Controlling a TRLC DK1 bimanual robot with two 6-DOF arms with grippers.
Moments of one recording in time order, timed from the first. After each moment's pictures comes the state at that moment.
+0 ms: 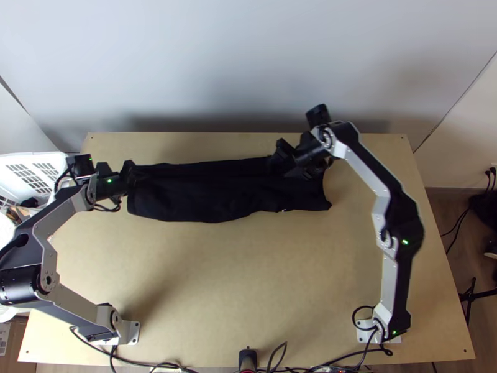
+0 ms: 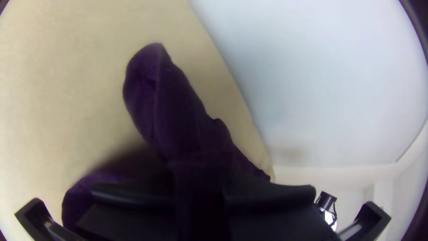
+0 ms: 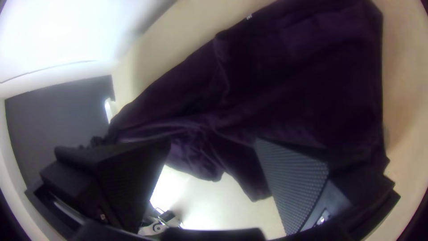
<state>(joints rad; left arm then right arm) 0.23 1.67 1.03 -0.12 0.70 -0.74 0.35 2.15 1.96 -0.93 -0.57 0.70</state>
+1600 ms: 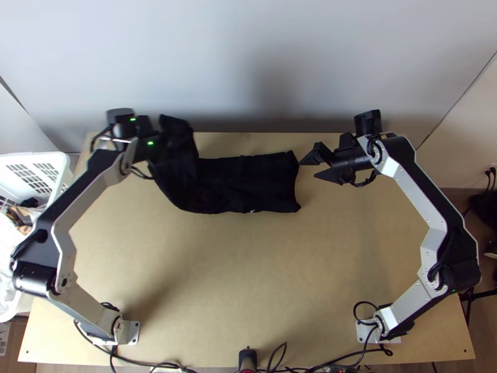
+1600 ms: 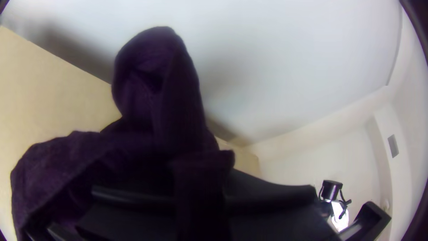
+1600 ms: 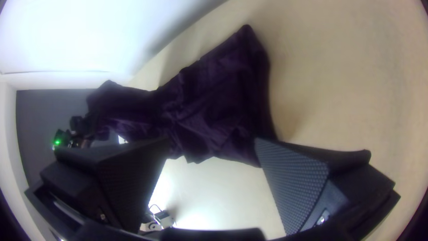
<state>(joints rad) -0.15 1.72 1.44 -0.16 0.51 -0.73 0.21 1.75 1.57 -0.82 -0.58 0.61</state>
